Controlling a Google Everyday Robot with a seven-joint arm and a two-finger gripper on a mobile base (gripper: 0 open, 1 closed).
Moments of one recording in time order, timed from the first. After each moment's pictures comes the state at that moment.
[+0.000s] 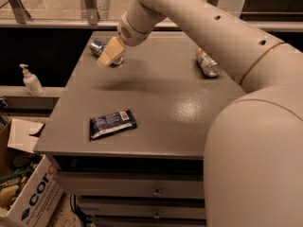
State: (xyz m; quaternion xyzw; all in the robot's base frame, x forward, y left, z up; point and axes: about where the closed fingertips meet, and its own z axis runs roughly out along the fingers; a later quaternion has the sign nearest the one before) arm 0.726 0.084 0.874 -0.44 0.84 0.14 0.27
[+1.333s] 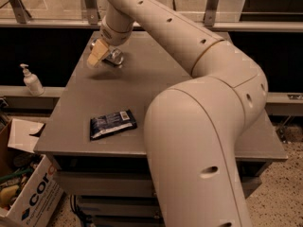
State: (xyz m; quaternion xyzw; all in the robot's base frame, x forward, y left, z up) arm 0.772 0.134 0.843 -0.45 0.85 0.10 0.24
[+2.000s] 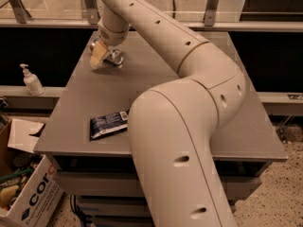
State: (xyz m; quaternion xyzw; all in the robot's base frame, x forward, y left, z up) arm 0.789 0.142 0.830 -0.46 0.85 0.08 0.22
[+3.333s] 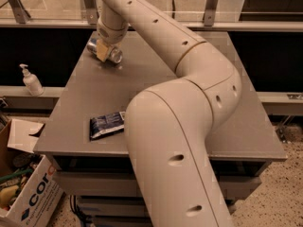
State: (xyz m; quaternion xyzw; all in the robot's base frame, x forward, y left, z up) arm 0.794 0.142 0.834 -0.47 0.85 0.07 0.22
